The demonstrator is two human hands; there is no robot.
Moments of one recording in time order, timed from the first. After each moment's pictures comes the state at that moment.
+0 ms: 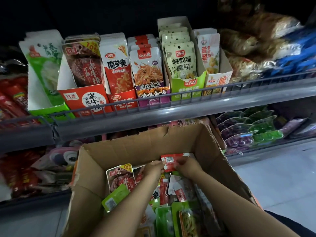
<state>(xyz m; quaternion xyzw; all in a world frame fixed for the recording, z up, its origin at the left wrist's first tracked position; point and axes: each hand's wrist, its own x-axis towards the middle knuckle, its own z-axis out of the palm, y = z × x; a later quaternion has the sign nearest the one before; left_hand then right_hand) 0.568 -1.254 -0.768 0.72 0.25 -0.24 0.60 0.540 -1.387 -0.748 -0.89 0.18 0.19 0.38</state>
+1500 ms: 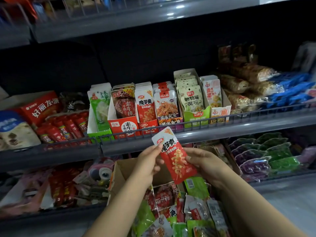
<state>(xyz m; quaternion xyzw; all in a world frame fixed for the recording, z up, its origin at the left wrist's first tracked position) 0.522 -1.202 -0.559 0.65 0.12 -0.14 0.74 0.496 -1.379 -0.584 -0.62 0.07 0.14 0.77</state>
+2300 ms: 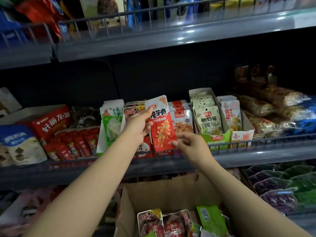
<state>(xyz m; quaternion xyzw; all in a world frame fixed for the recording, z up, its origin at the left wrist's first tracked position) 0.642 -1.164 -0.446 0.63 0.07 -0.01 0.78 0.585 -1.320 -0.514 -0.80 -0.05 -0.11 0.58</state>
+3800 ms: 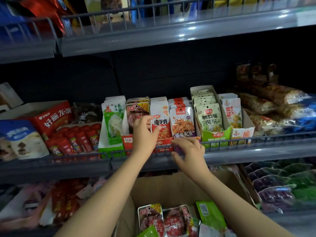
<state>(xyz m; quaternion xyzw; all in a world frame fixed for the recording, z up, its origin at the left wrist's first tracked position) 0.633 -1.167 -0.506 0.86 -0.07 0.25 0.45 0.575 -1.308 -0.553 -0.91 -0.07 -0.23 0.33</state>
